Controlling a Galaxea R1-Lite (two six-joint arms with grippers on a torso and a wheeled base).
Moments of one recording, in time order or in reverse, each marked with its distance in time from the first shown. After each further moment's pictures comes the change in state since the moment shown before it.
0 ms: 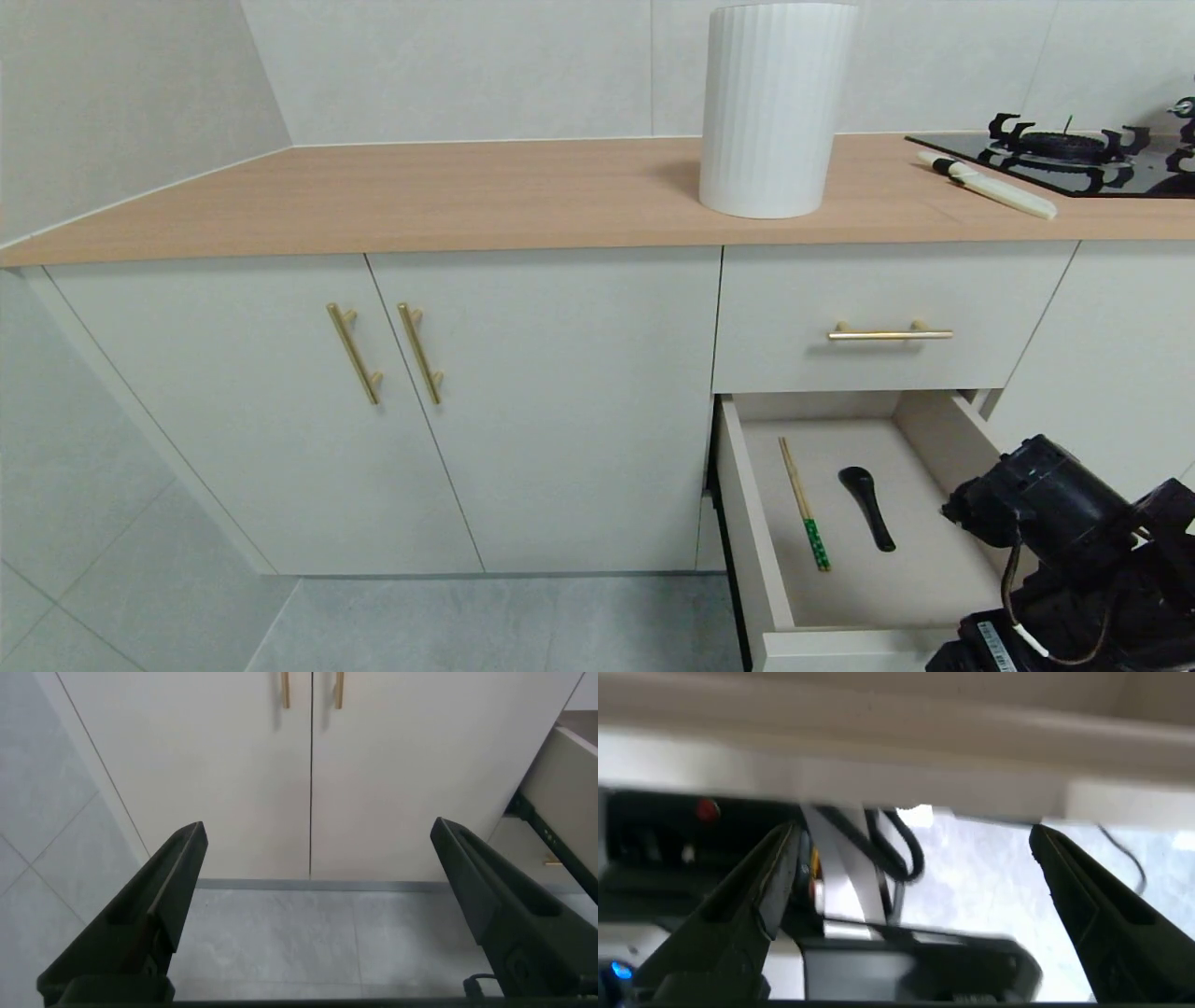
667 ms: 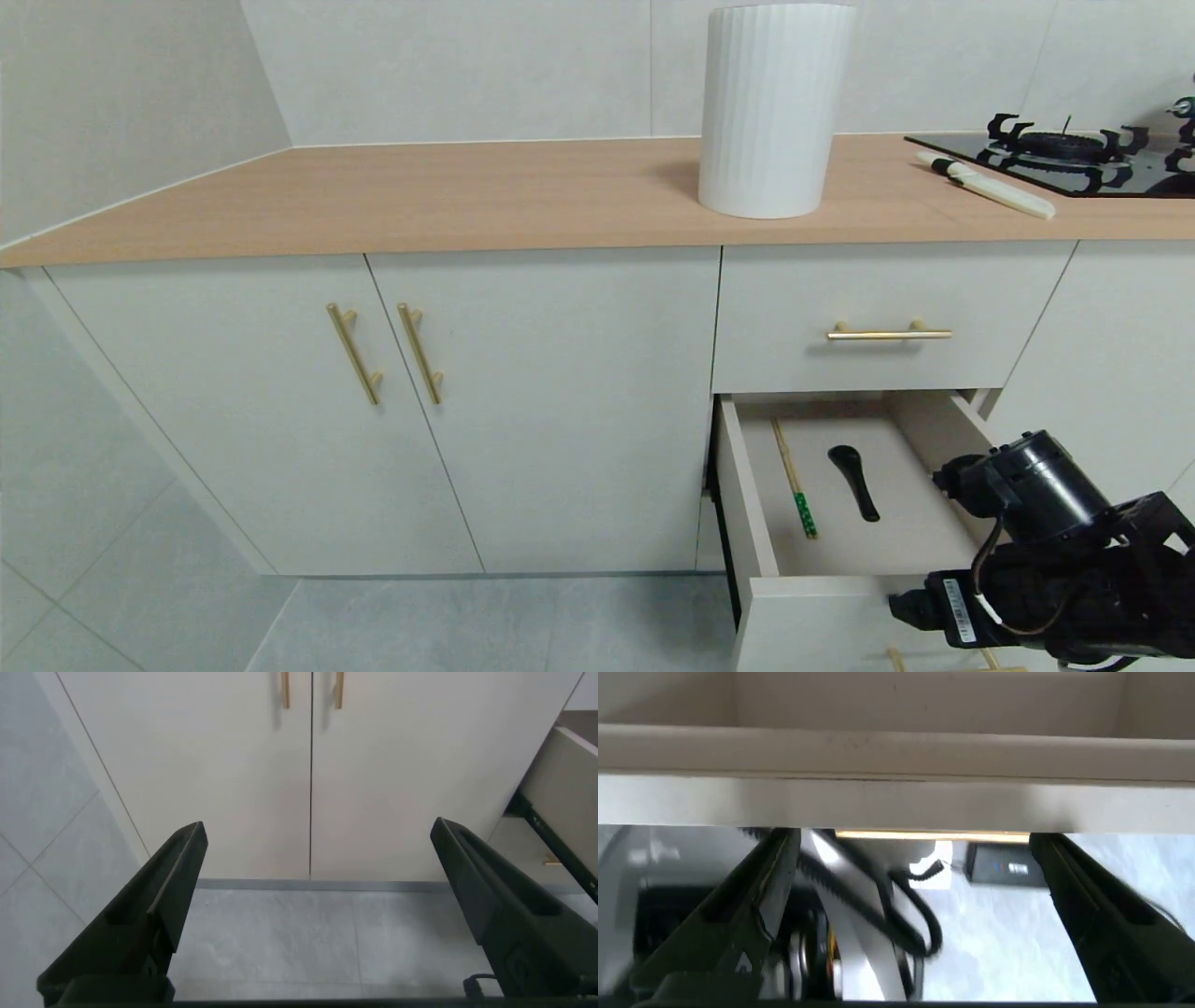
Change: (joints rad) left arm 0.000 0.000 0.000 0.000 0.000 0.000; right arm -0.037 0.052 0.109 -0.388 -0.081 0.011
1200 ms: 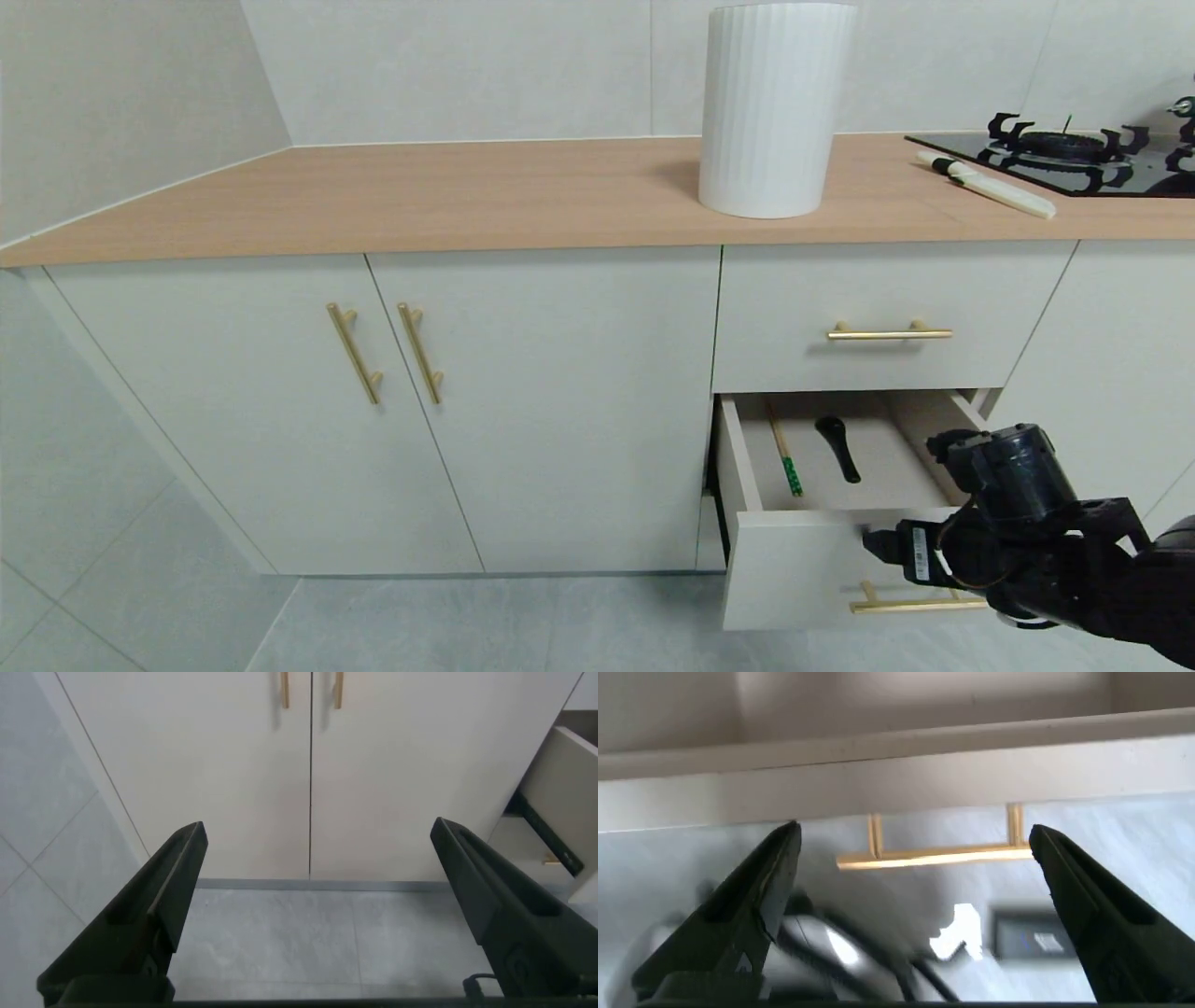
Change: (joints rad) left arm 0.000 0.000 0.000 0.000 0.000 0.000; right arm -0.081 0.147 0.087 -0.481 -0.060 0.011
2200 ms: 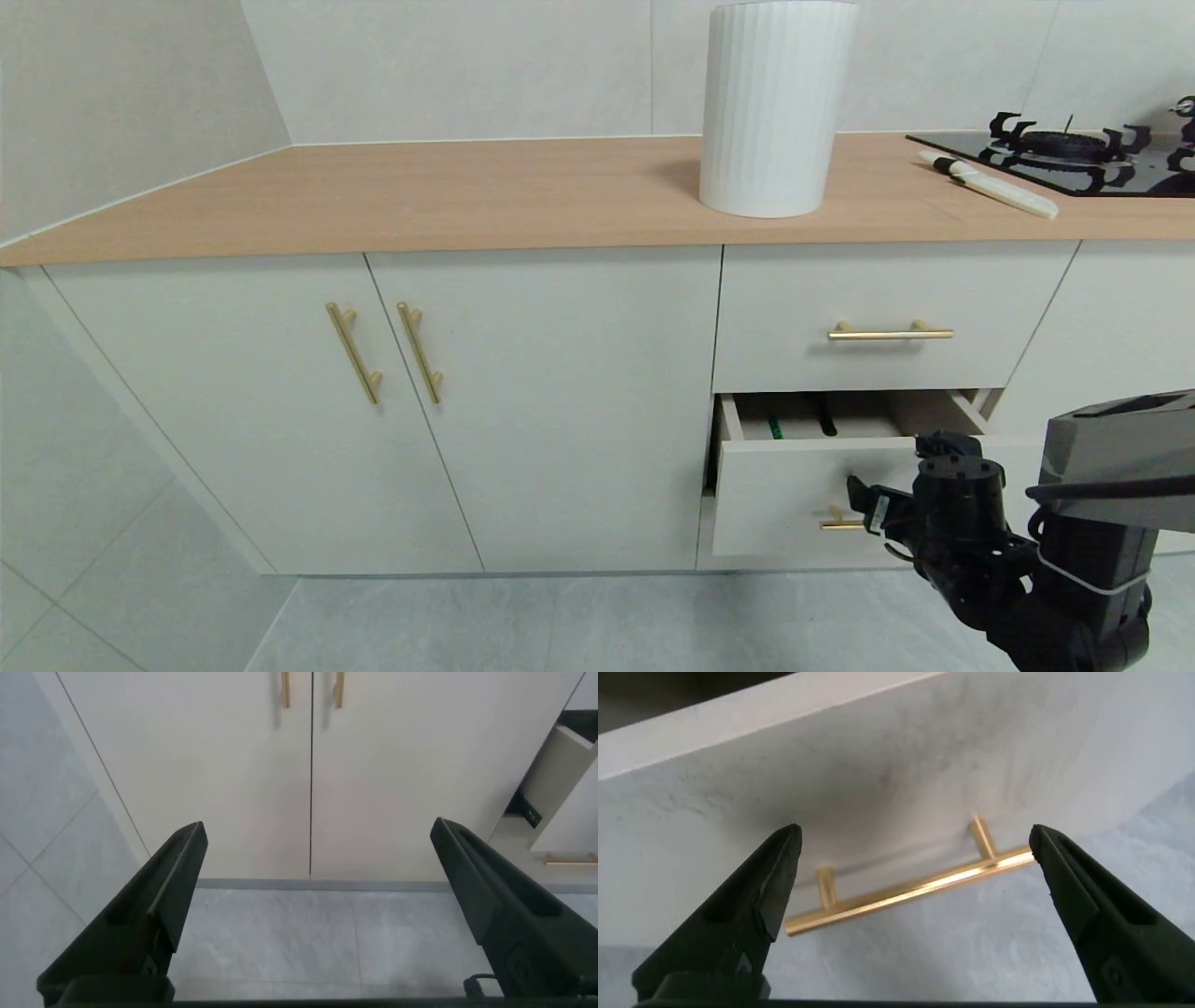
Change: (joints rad) left arm 0.000 0.000 0.000 0.000 0.000 0.000; right arm -0.062 0.477 0.066 -0.905 -0.168 -0.023
